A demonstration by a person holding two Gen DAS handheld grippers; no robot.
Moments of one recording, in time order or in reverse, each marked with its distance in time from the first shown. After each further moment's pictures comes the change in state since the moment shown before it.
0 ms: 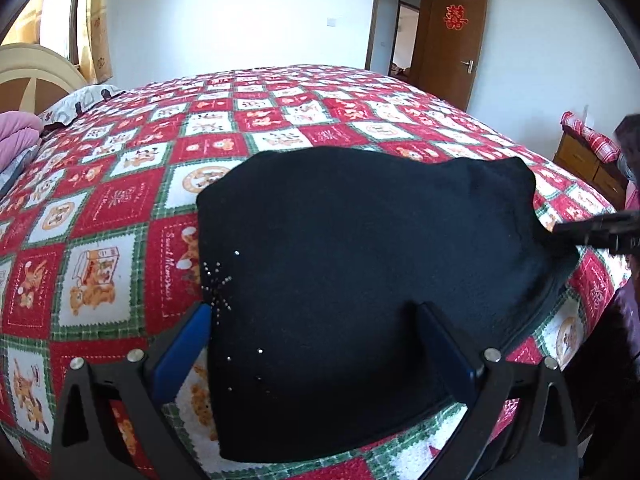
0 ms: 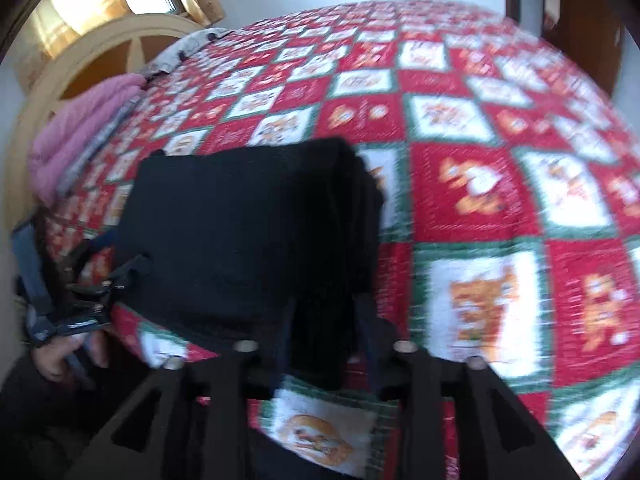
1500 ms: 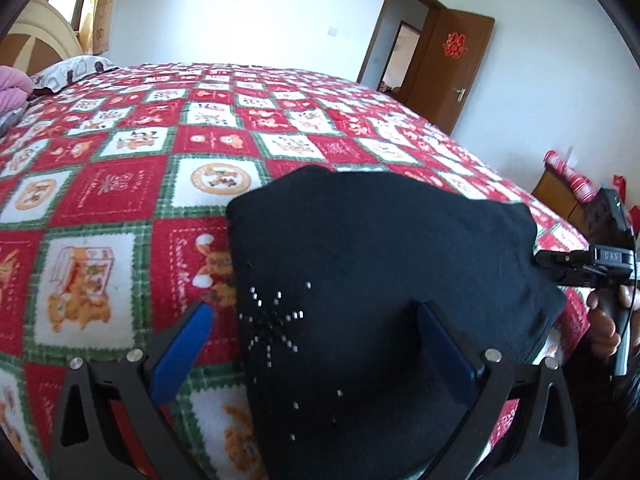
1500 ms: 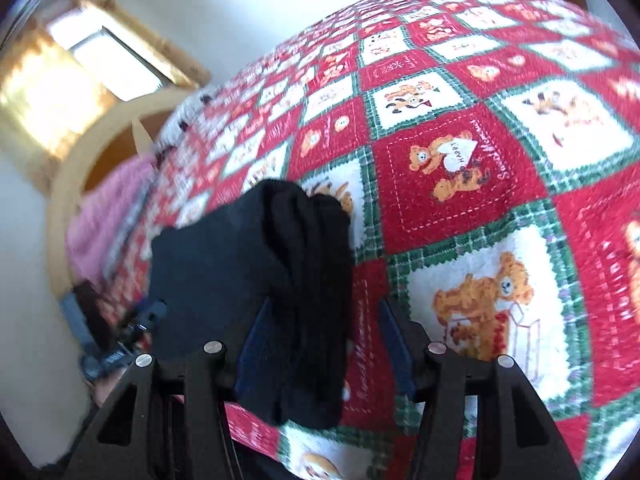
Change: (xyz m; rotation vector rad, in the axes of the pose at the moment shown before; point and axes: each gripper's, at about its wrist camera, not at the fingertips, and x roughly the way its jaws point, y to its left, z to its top) left arm 0.018 0.045 0.008 -0.108 -0.033 -0.158; right arm 0.023 -0.067 -0.010 0.319 -0.087 0.307
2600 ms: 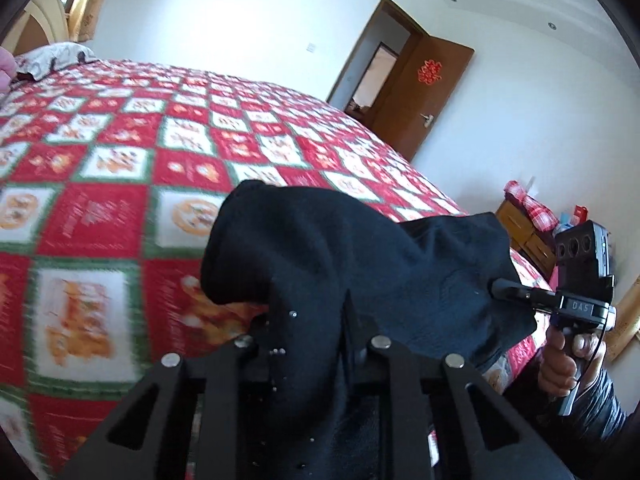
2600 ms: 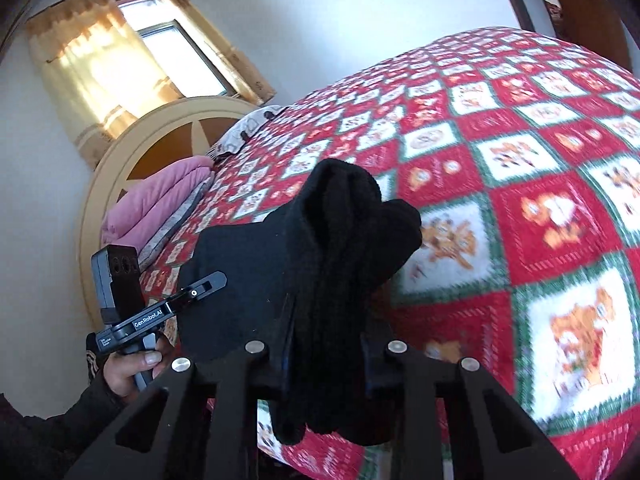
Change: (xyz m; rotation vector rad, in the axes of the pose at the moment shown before) left arm -0.033 0.016 0.026 -0.066 -0.047 -0.157; right arm 0.002 0.082 -0.011 -0.211 -0.119 0.108
